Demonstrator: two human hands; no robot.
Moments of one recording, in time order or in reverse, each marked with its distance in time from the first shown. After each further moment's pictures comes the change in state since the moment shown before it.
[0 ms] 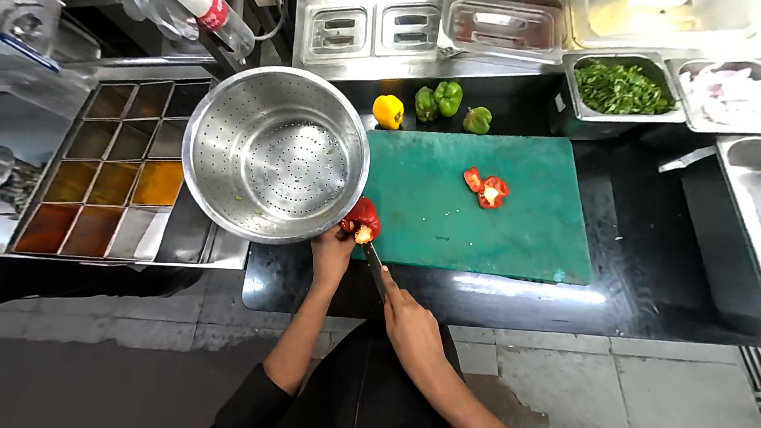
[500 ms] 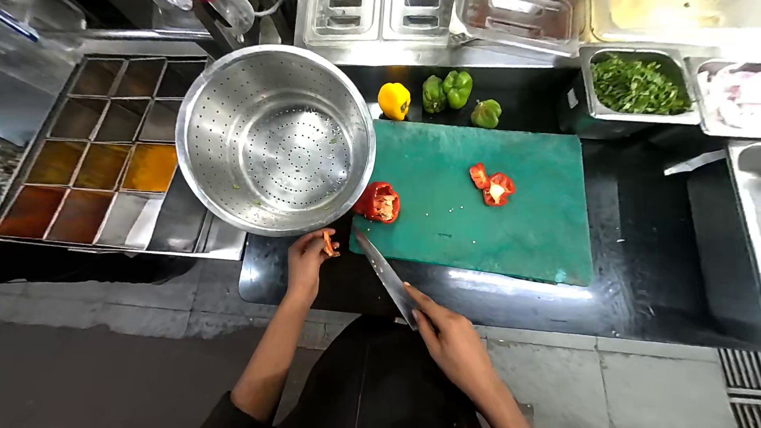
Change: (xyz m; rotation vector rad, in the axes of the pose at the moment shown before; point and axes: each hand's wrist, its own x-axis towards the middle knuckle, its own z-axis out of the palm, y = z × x) left_hand -0.015 -0.046 -0.023 -0.720 -0.008 -0.309; right_hand -0.025 0.074 -0.011 0.209 0.162 -0.272
